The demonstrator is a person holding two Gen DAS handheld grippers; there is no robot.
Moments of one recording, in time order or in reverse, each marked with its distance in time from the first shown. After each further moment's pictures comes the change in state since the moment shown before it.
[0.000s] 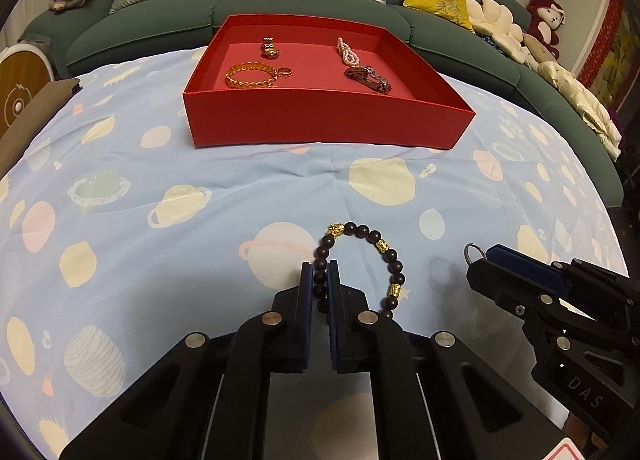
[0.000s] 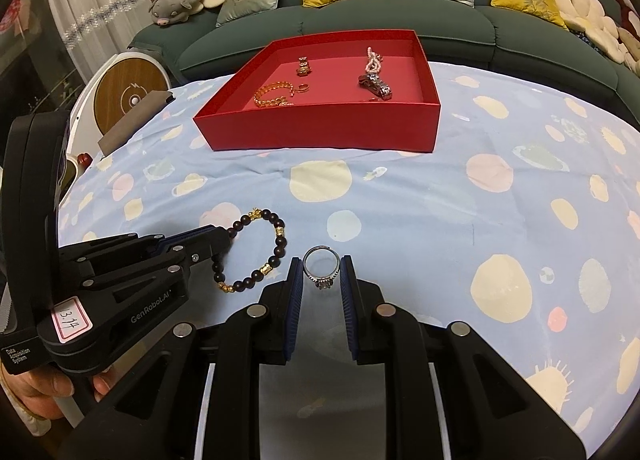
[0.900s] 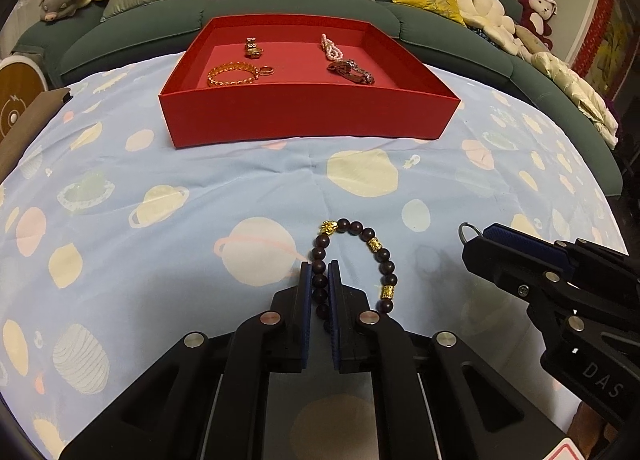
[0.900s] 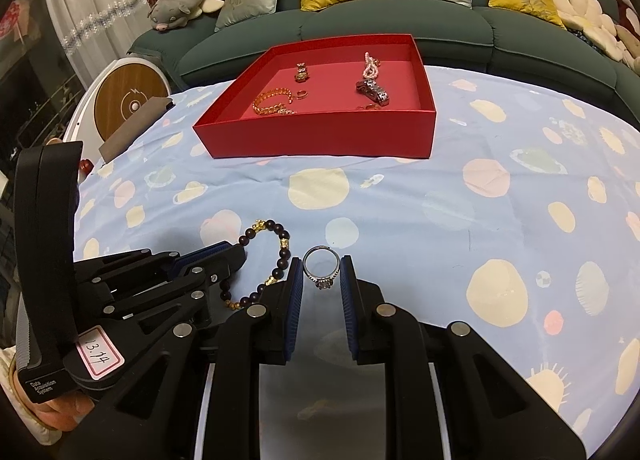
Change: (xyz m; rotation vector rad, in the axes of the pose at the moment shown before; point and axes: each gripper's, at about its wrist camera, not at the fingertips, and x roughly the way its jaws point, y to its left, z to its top) left arm 0.003 -0.013 -0.003 0.039 -0.004 -0.003; right arm -0.005 -0.005 0.004 0.016 -0.014 0.003
